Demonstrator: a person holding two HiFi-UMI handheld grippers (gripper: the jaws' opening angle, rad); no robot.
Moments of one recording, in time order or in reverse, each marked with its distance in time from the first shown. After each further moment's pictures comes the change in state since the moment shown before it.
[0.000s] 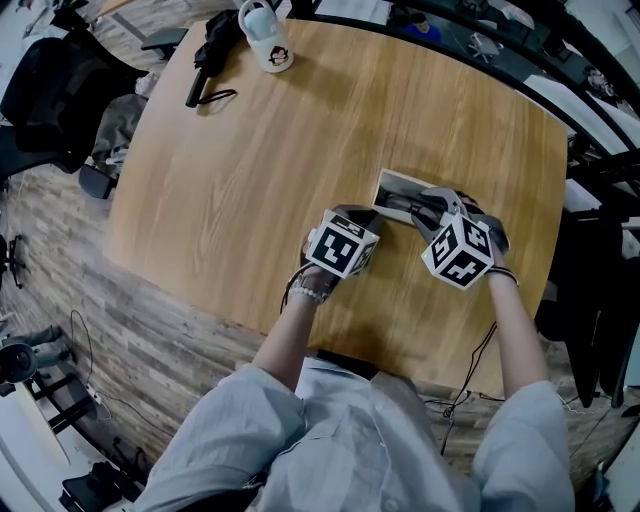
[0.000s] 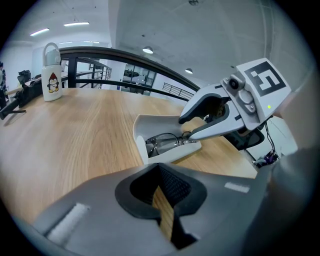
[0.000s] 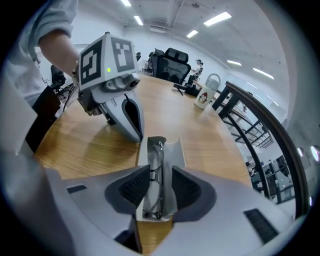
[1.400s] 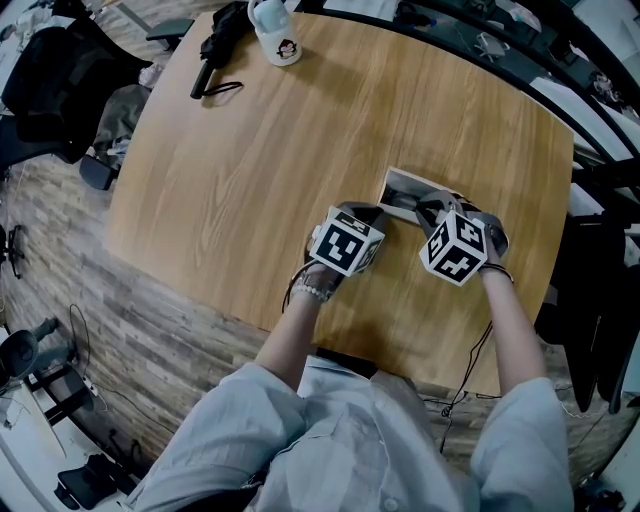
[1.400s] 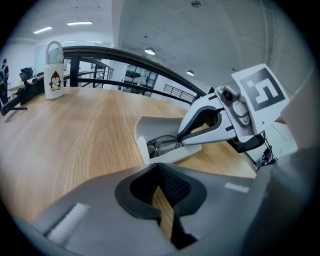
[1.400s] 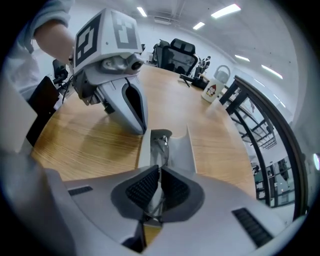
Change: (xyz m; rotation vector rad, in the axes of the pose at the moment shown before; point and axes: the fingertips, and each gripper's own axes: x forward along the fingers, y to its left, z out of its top) left arm -0.001 0.003 0.001 -0.022 -0.013 -0.004; right arm 0.023 0.008 -0.006 -0.039 0.078 0.041
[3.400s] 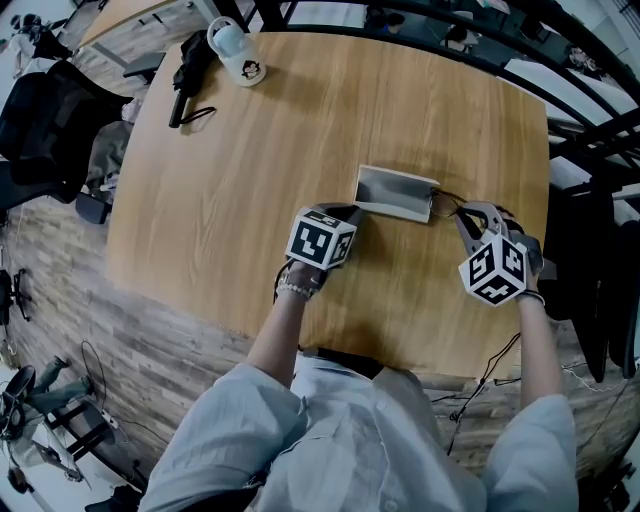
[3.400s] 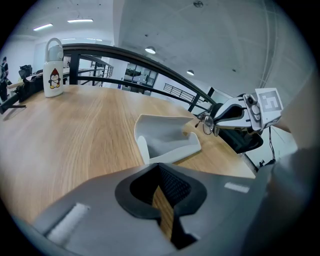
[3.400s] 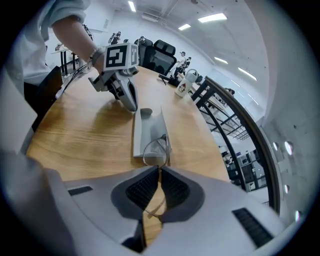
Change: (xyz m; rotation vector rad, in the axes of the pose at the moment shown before) left arm -0.002 0.000 -0.001 -0.015 0.014 -0.013; right arm -0.098 -0.002 -0.094 0.104 0.056 -0.247
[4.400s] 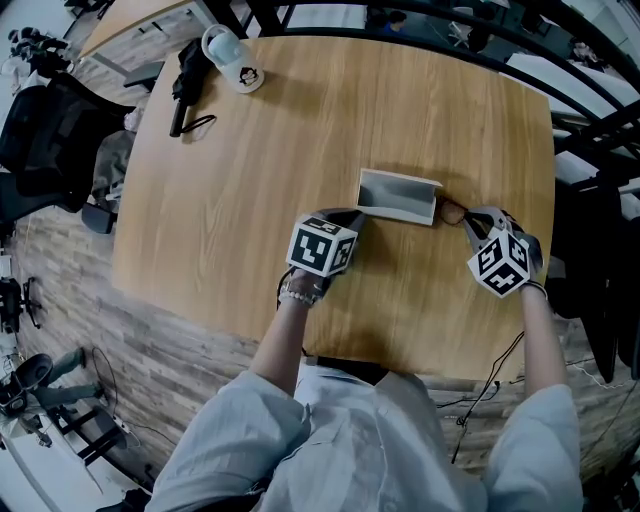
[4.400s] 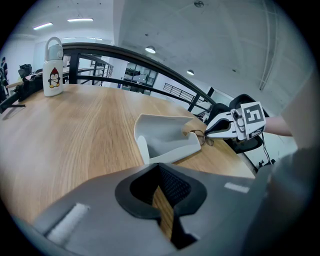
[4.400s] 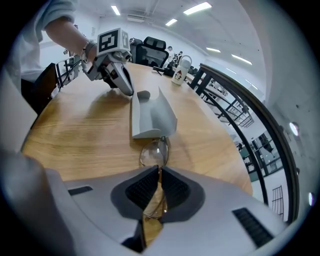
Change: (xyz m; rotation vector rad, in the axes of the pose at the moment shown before) left arm -0.002 0.000 0.000 -0.002 0.005 -0.004; right arm 0.038 0.015 -0.046 0.123 0.013 0.066
